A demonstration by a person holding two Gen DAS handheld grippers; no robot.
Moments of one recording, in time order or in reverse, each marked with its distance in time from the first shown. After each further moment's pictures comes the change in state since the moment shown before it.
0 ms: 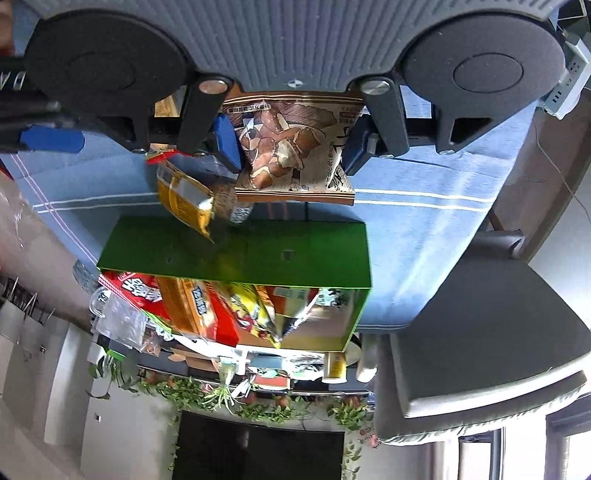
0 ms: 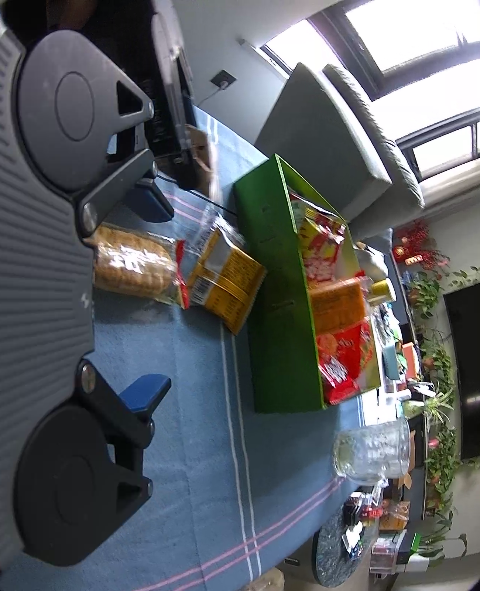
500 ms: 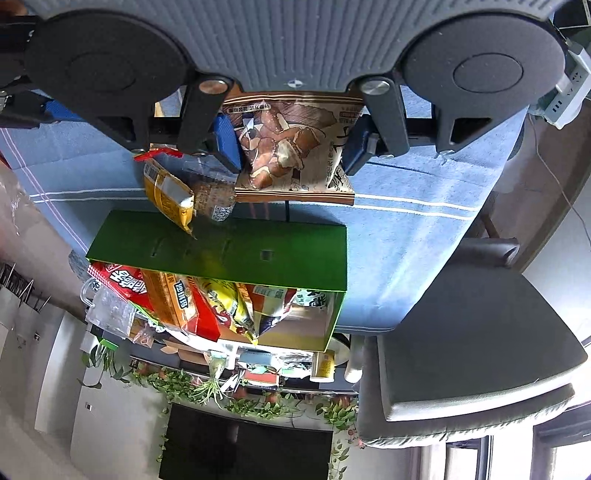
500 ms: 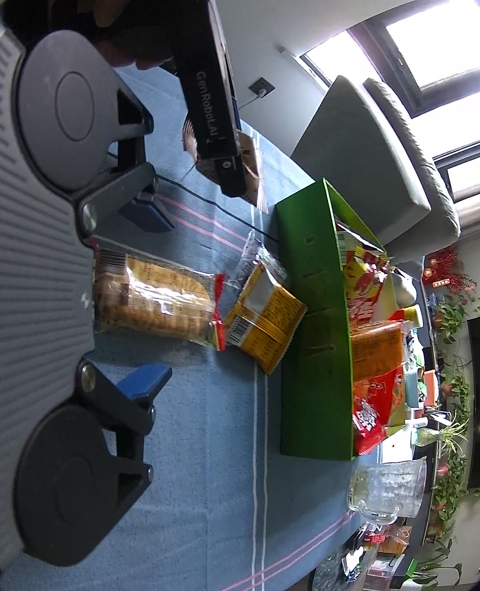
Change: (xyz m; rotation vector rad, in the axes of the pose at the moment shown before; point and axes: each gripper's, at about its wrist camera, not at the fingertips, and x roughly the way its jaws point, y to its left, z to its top) left arm -0.001 0.016 -0.004 -0.042 -0.010 0.002; right arm 0.015 0.023 -0.013 -0.068 0.085 0.015
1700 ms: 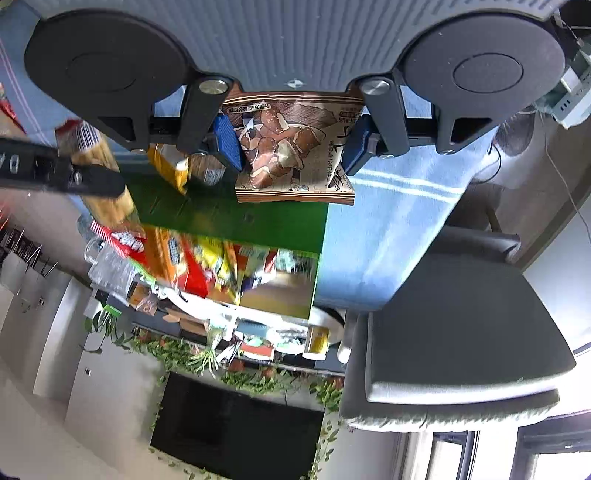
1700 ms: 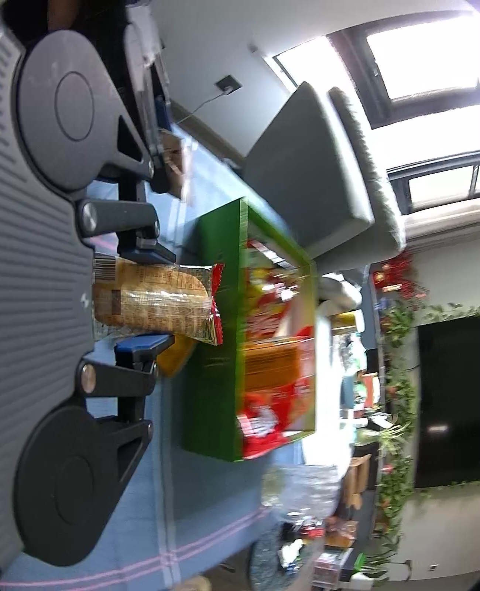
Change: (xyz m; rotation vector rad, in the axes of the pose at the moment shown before) left arm -0.019 0.028 0.011 -0.072 -0.084 -0.040; right arm -0.027 0.025 0.047 -0.070 -0.186 -0.034
